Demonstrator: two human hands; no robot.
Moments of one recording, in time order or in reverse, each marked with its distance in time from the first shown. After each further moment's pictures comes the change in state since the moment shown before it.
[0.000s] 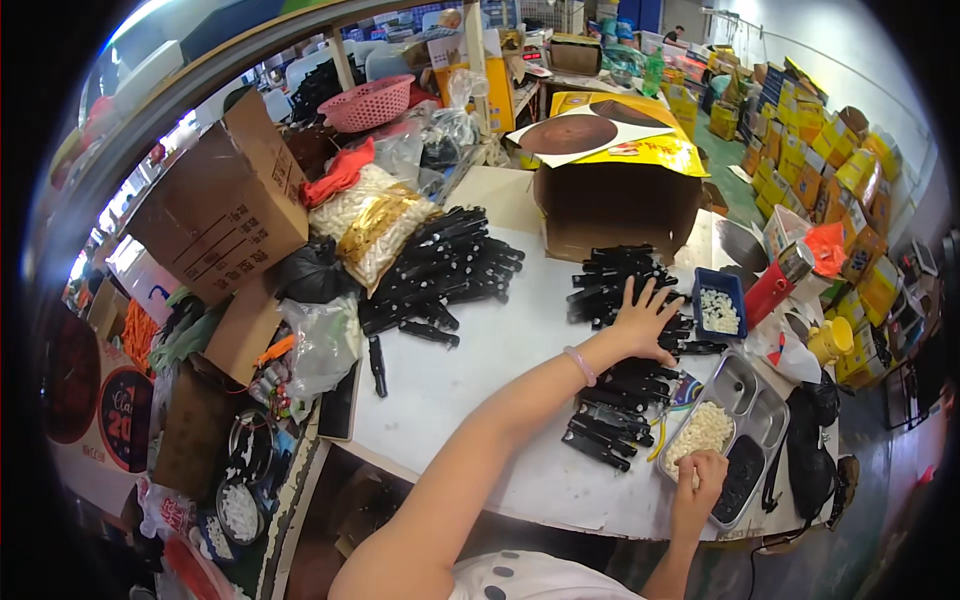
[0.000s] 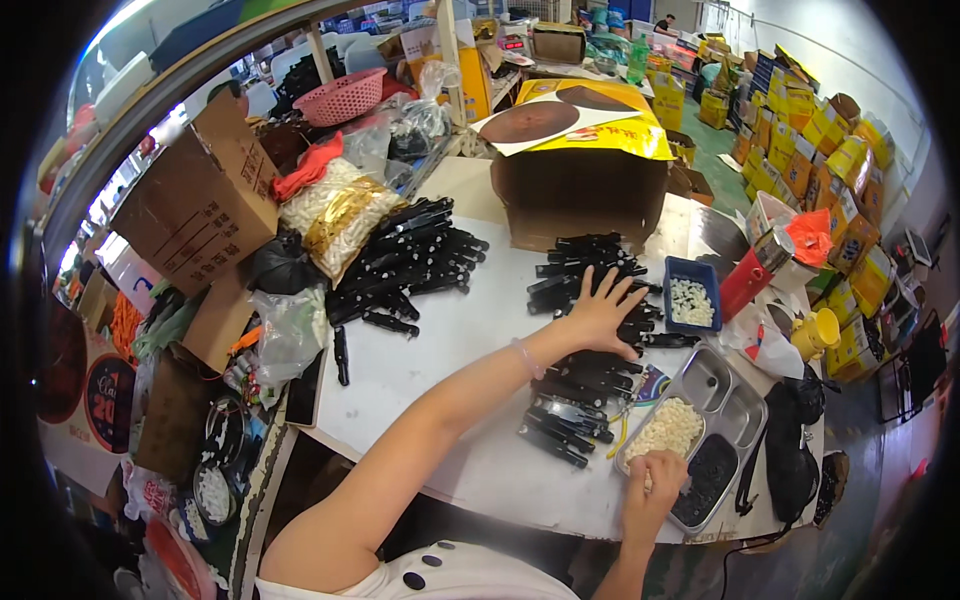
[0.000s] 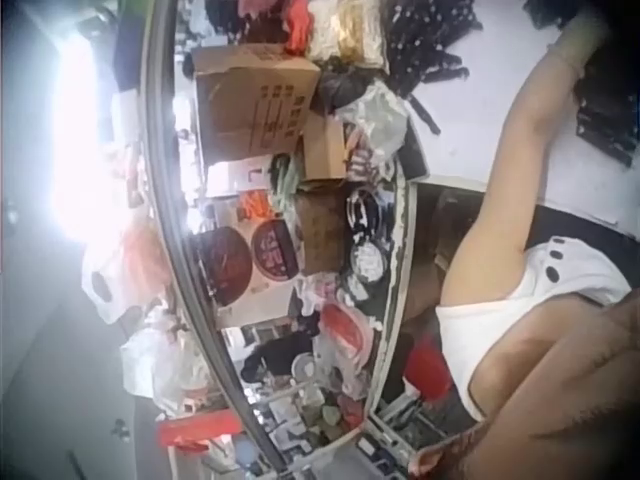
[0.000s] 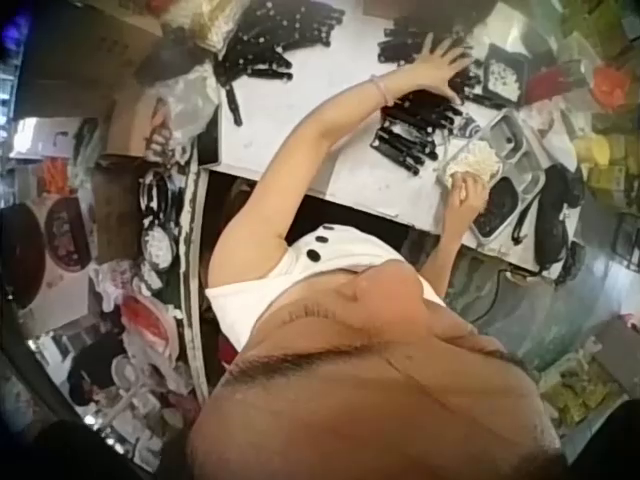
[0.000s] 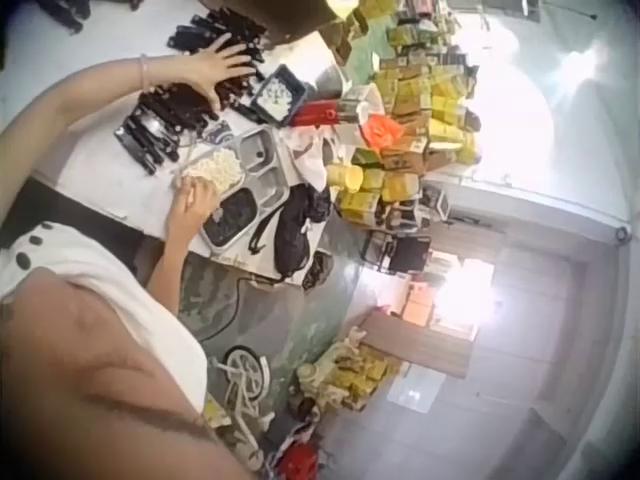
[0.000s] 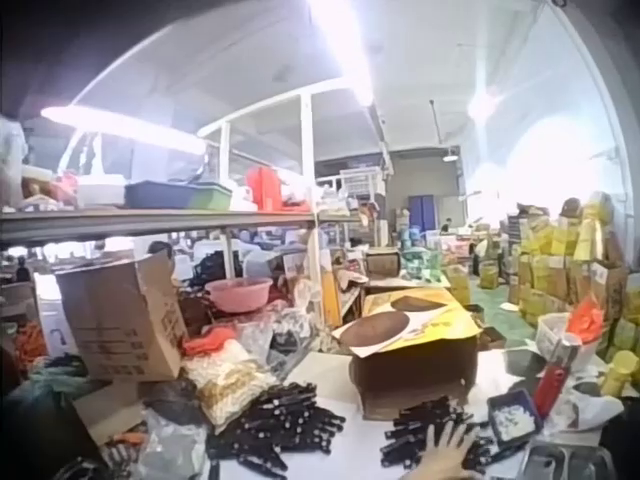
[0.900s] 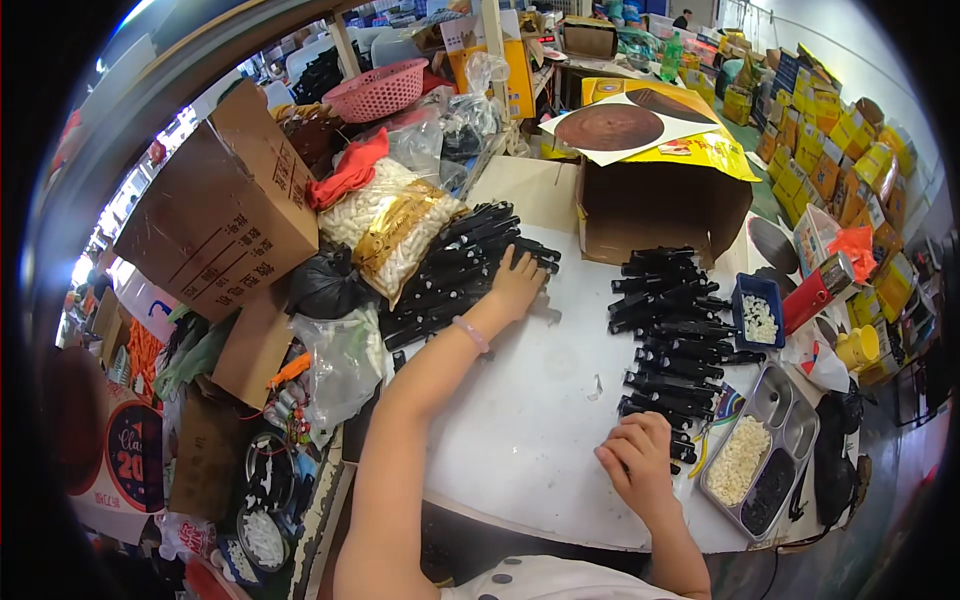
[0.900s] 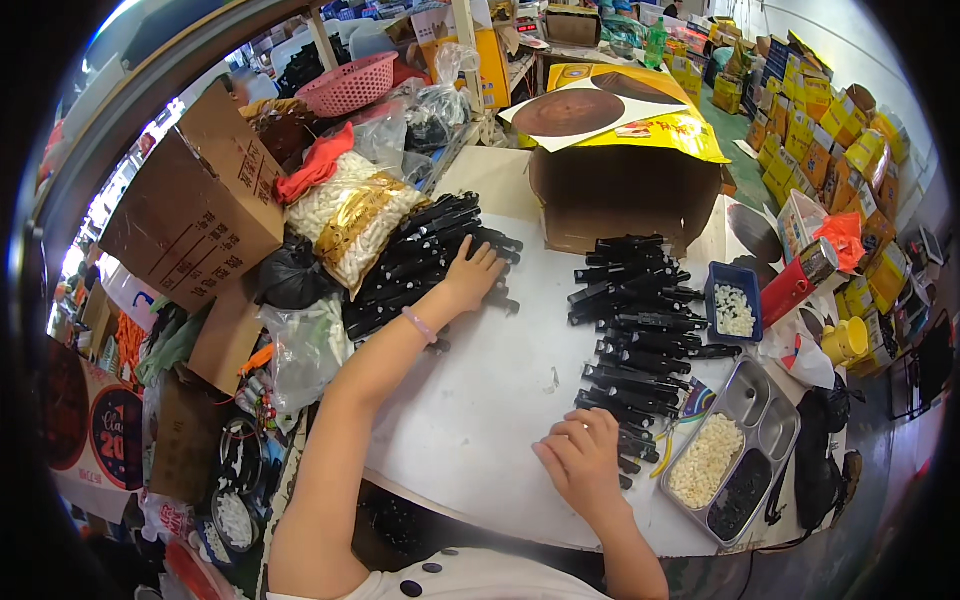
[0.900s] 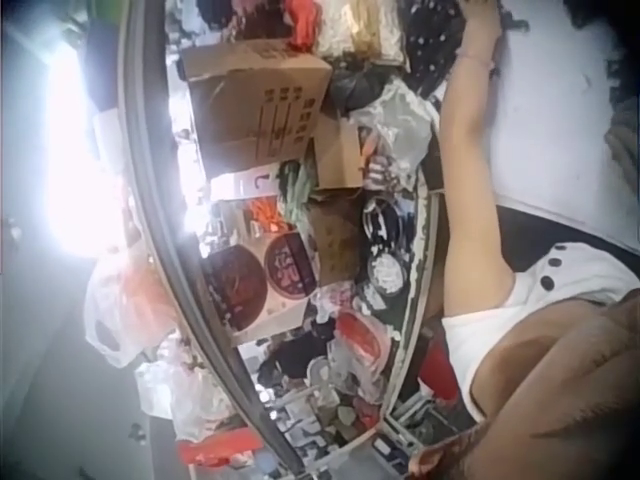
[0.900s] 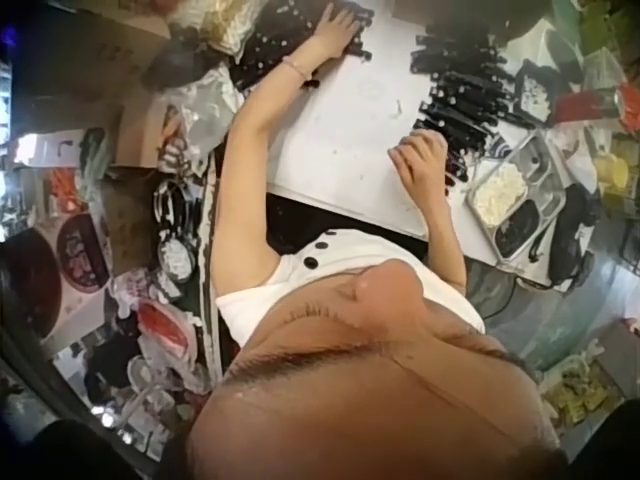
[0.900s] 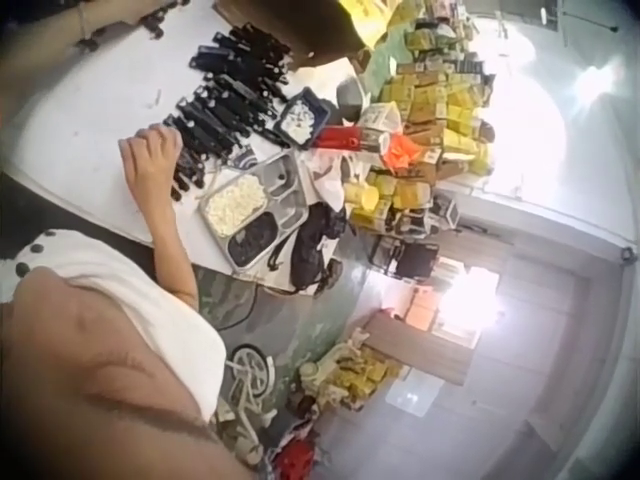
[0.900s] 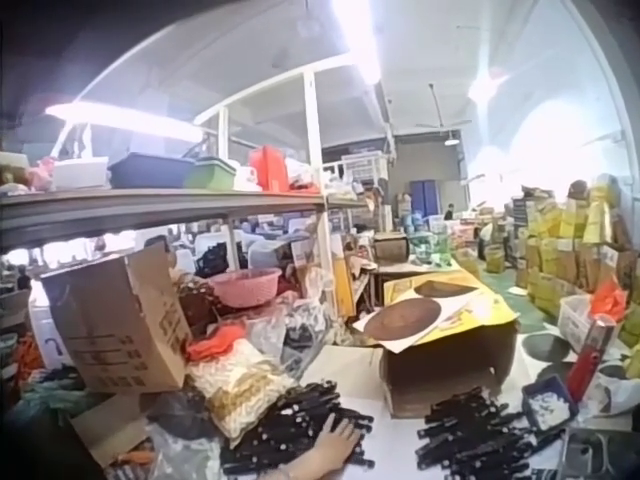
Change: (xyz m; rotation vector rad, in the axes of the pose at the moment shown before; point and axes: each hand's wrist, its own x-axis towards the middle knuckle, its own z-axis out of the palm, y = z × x) left_hand -0.113 -0.239 -0.041 0.598 -0.058 -0.088; right_hand 0.044 -0.088 0.109 0.159 -0.325 -0.571
